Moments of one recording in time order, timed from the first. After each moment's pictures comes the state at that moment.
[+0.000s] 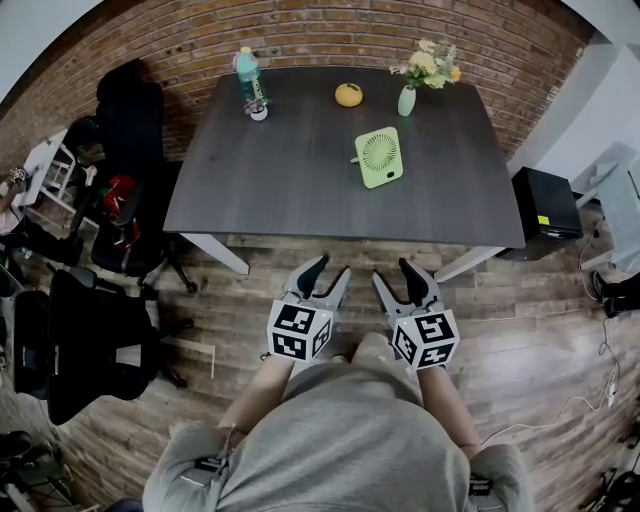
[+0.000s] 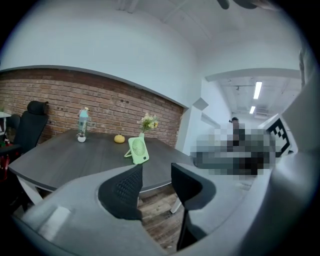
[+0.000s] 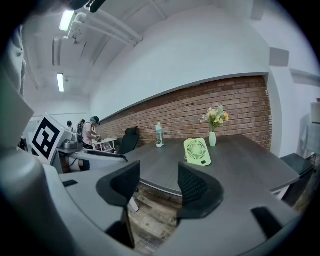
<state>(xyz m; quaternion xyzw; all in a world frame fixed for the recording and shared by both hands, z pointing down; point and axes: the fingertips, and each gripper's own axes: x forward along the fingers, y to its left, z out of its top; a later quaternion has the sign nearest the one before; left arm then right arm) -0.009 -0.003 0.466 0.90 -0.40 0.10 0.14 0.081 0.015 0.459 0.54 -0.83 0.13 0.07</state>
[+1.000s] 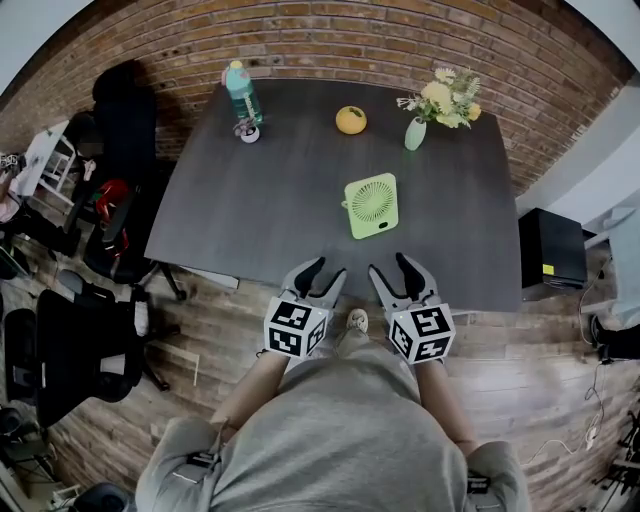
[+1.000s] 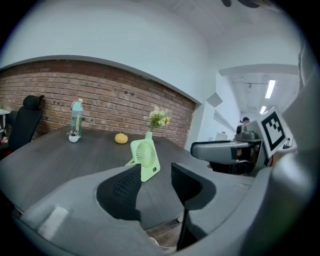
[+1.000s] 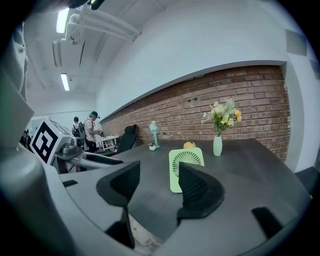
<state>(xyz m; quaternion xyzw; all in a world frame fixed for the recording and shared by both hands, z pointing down) 0.057 -0.164 0.489 0.88 -0.43 0.12 0.16 0.148 -0.165 0.465 0.50 -0.85 0.13 0.09</state>
